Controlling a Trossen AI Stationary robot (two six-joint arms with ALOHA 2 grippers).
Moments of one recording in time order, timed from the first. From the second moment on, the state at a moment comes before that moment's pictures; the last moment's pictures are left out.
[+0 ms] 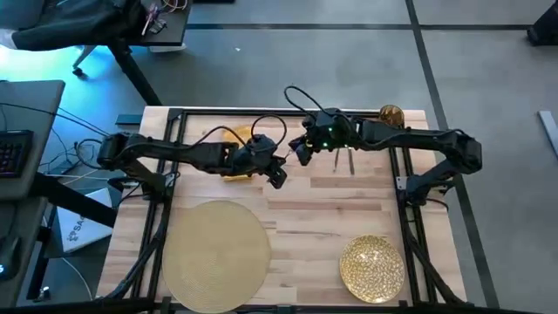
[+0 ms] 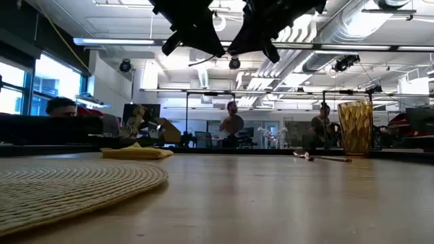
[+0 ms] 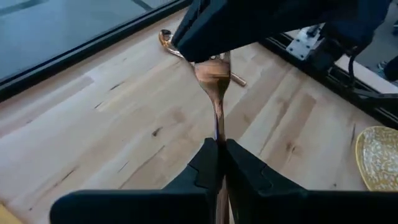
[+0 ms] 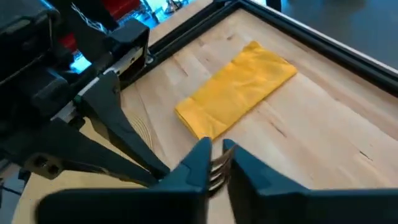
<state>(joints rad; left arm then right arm) -0.02 1.55 1.24 -0.34 -0.40 -0.57 -0.24 1.49 1.22 -0.31 -0.05 0.44</state>
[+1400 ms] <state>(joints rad) -0.15 1.55 1.23 -0.40 -0.21 -1.00 -0.98 1.90 1.19 -0.62 -0.59 -0.49</state>
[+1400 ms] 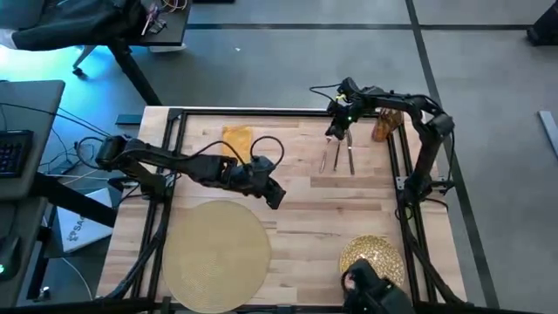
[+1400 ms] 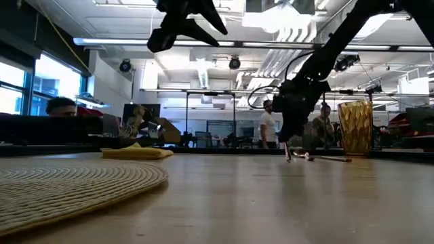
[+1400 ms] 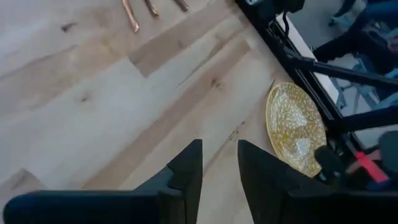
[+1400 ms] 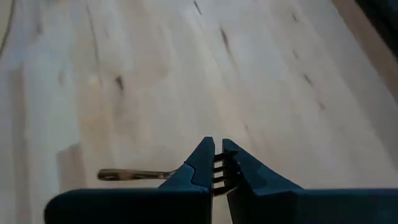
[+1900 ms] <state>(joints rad) -0.18 1.55 1.23 -0.40 -0.22 -1.12 -1.01 1.91 1.19 -0.52 -0.30 -0.57</state>
